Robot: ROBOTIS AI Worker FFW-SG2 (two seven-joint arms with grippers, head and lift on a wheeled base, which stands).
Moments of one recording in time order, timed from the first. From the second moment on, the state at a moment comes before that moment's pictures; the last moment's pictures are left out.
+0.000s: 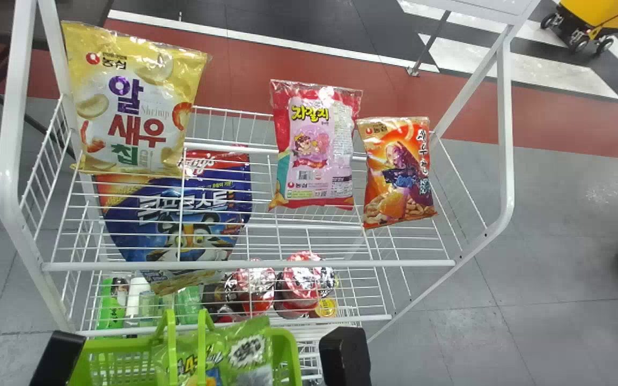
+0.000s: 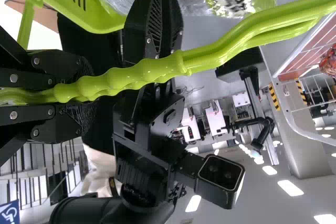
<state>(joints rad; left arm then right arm) 0.43 0.13 -0.17 -2.16 0.11 1.46 -1.28 0.77 -0.26 0.12 -2.41 -0.30 1.00 0.28</state>
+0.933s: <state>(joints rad) 0.44 0.13 -0.17 -2.16 0.10 1.46 -1.28 0.49 -0.15 -0.03 -2.21 -0.19 0.33 0.16</state>
